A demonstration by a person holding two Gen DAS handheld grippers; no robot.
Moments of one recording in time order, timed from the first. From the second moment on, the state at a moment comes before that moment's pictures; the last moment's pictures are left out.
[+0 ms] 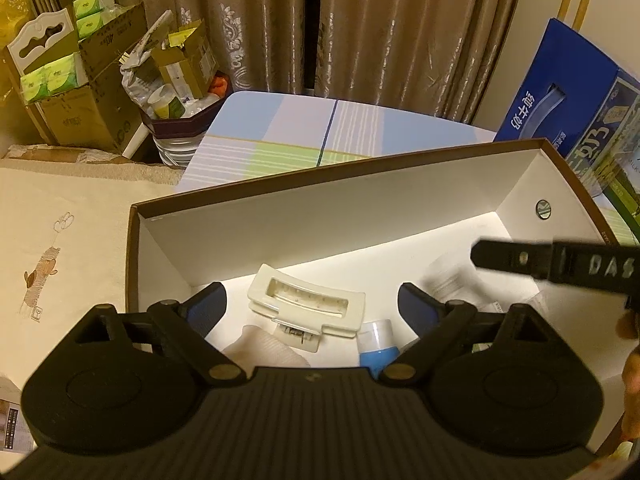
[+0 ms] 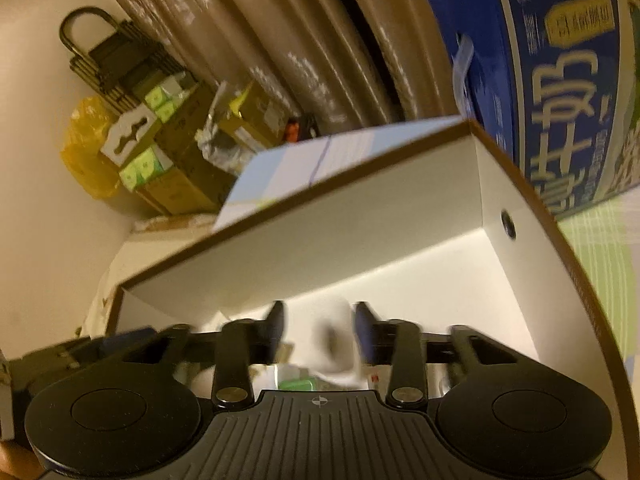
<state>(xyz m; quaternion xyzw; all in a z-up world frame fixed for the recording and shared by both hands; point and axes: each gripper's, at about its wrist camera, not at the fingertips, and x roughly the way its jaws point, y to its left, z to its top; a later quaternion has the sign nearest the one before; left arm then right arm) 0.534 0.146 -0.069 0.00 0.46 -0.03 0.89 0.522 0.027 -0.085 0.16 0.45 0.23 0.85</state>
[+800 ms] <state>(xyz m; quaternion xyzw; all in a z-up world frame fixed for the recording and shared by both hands) 0.489 0.139 -0.021 -0.01 0.43 -0.04 0.90 0.473 -0.003 -0.045 0.09 0.41 0.19 0.89</state>
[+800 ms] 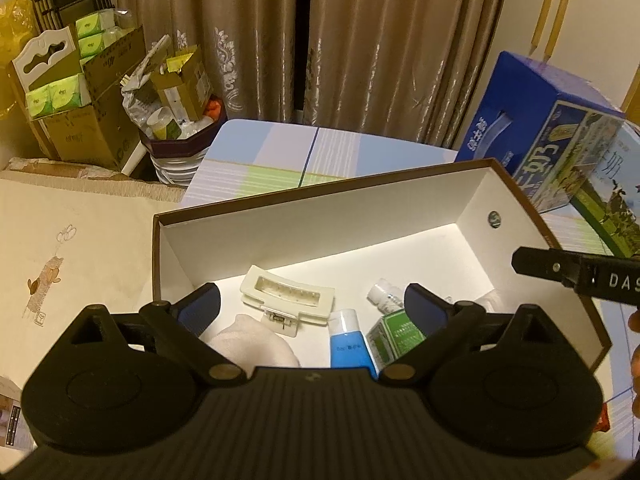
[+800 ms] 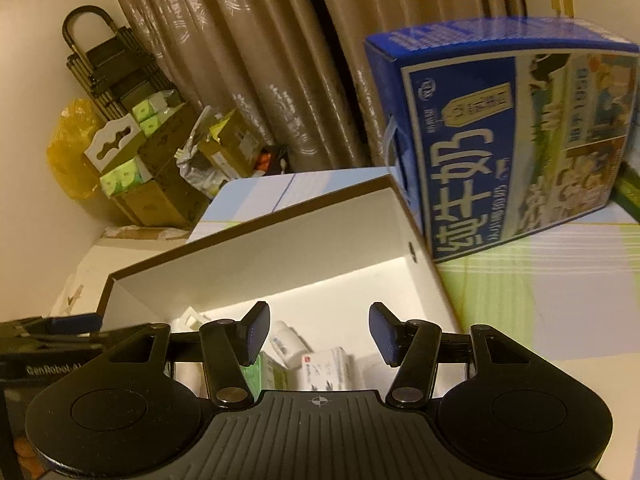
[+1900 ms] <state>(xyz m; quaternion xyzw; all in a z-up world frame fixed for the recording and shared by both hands) 0.300 0.131 0.005 -0.05 0.44 -0.04 0.89 0.292 -0.069 -0.025 0.11 0.42 0.20 0.88</state>
